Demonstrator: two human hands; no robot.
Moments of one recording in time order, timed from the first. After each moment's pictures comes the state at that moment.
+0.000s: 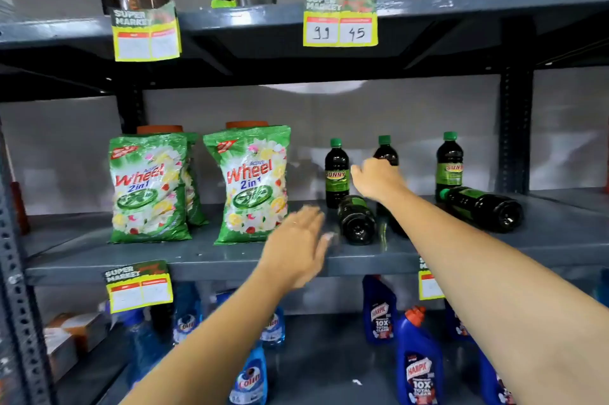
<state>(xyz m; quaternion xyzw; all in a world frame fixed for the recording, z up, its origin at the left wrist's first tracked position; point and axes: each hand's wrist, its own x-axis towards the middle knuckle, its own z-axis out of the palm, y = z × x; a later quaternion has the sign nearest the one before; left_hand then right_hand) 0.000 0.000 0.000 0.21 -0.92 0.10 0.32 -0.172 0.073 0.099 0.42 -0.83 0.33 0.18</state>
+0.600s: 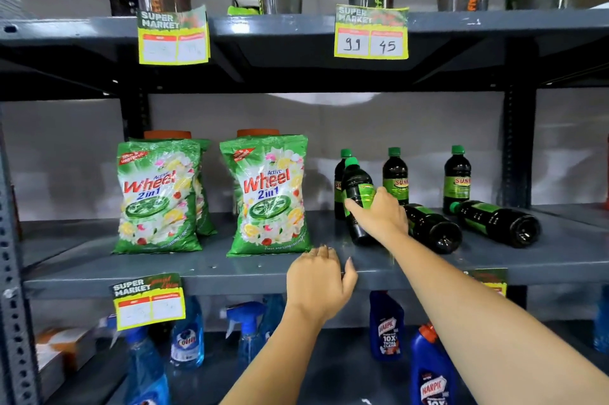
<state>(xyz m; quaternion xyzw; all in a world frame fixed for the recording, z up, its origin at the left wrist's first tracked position) -0.011 0.001 -0.035 0.25 -0.87 0.15 0.41 -0.150 0.044 0.054 0.32 -0.83 0.44 0.15</state>
